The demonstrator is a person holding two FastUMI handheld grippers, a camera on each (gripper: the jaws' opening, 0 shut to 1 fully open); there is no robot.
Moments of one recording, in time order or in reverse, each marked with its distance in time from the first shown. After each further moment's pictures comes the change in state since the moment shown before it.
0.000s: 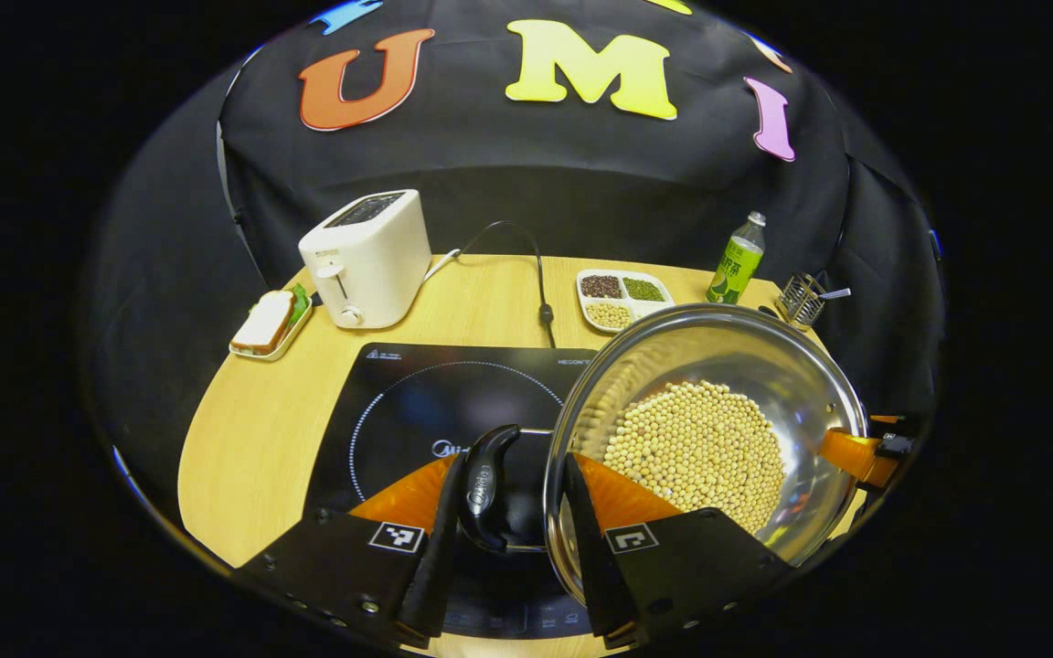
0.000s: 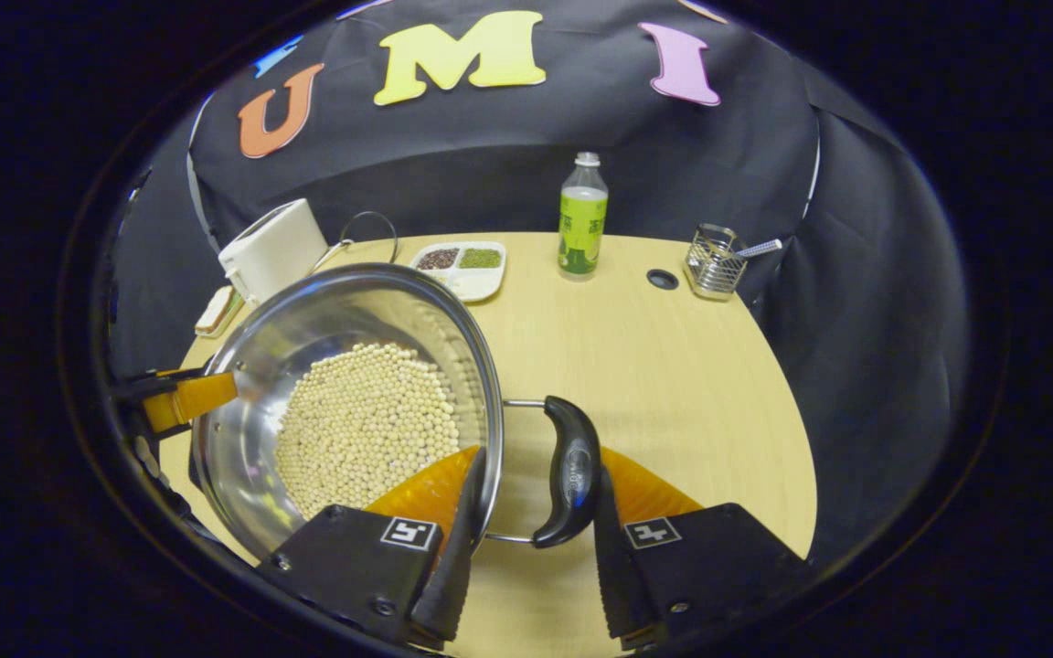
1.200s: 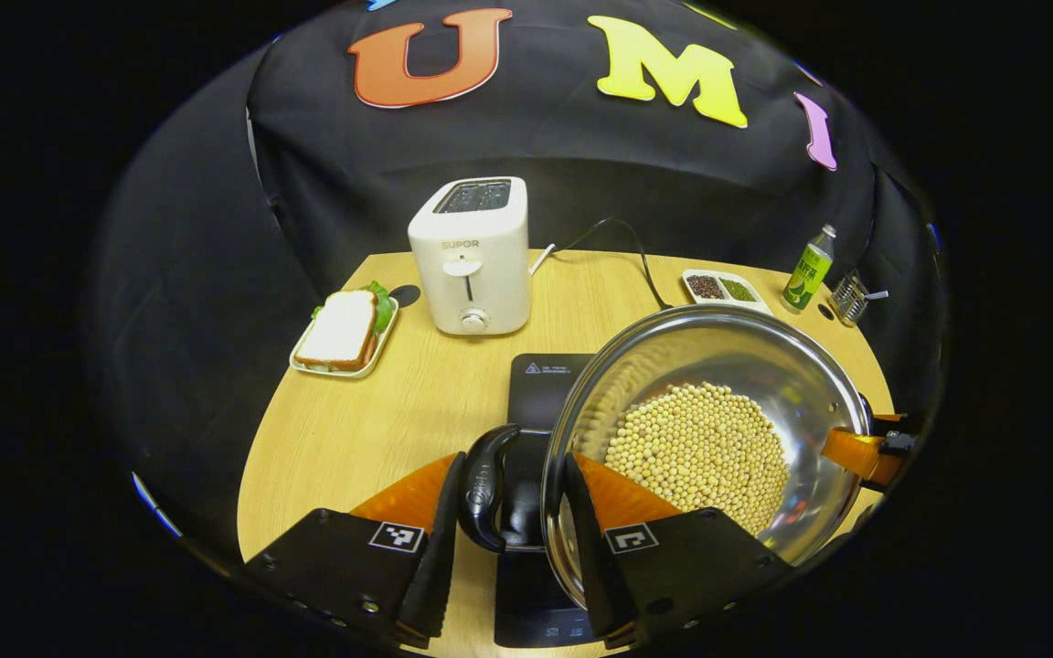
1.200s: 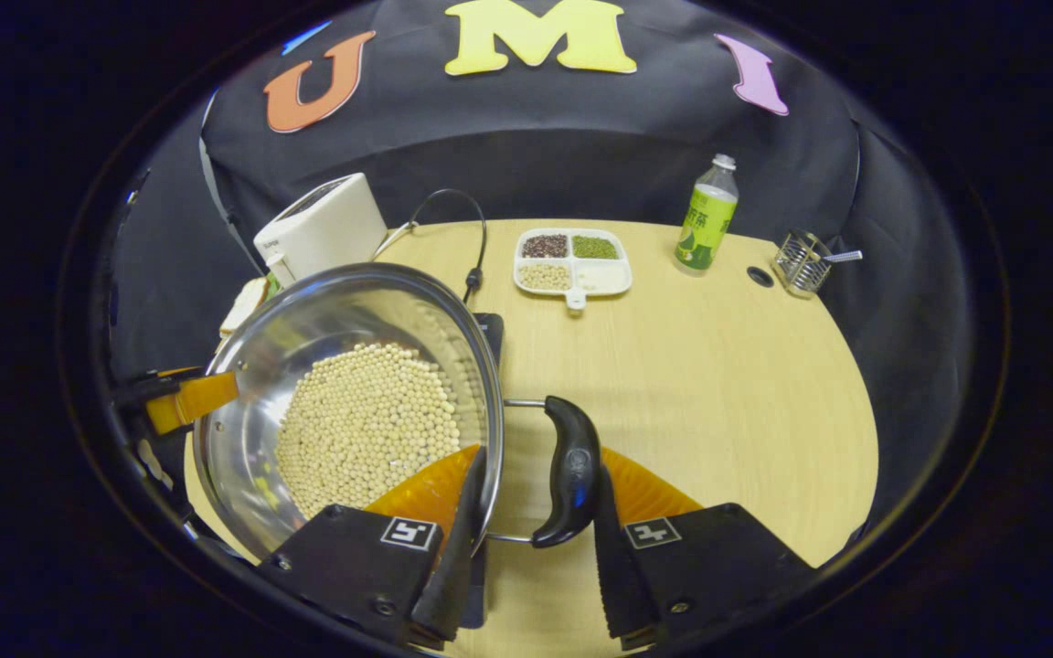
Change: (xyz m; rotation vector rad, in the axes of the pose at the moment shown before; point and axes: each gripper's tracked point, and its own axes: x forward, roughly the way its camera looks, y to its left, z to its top) left arm 0.026 0.173 0.012 0.019 0.043 0.046; right arm 0.039 0.174 0.005 0.004 0.058 0.028
